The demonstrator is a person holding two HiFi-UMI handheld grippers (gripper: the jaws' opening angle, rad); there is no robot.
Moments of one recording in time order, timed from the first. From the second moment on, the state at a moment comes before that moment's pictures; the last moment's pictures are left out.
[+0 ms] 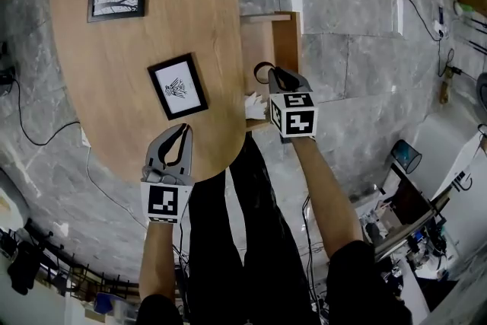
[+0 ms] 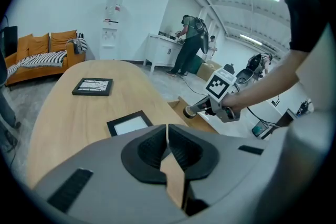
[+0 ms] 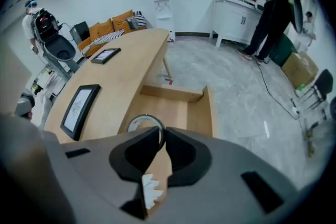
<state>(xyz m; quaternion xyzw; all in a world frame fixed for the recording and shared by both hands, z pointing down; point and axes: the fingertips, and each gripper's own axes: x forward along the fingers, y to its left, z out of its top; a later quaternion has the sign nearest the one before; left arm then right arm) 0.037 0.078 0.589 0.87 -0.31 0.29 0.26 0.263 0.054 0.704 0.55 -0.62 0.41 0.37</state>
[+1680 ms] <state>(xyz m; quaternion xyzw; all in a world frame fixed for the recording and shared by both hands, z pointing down) 0.044 0.085 0.589 0.86 -0.33 0.28 0.27 0.258 0.068 0.730 0.55 -0.64 0.34 0.41</state>
